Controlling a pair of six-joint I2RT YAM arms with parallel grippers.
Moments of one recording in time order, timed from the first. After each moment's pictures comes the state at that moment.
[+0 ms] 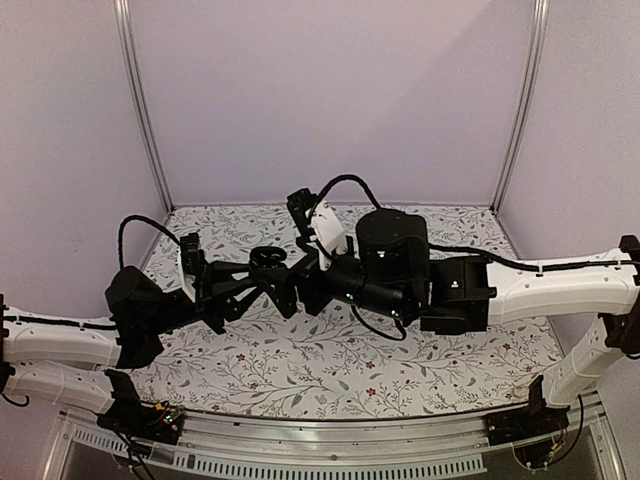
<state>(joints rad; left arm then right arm) -0.88 1.04 0.31 1.08 0.41 -0.15 1.32 1.57 1.29 0.10 0.33 0.18</state>
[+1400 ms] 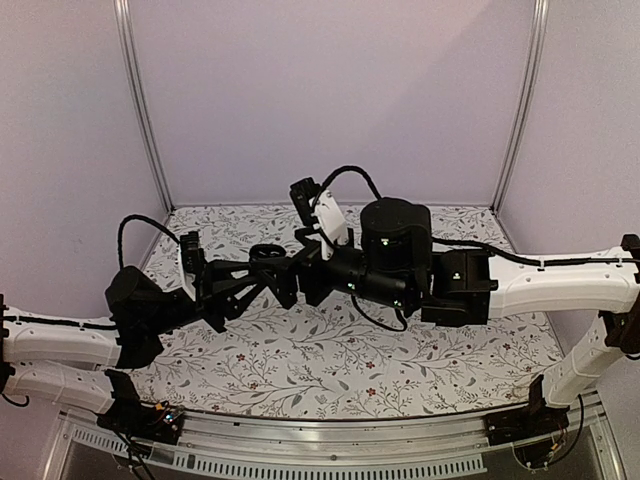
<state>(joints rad) -0.88 1.04 0.31 1.07 0.39 -0.15 1.29 1.56 1.30 0.11 0.28 0.21</state>
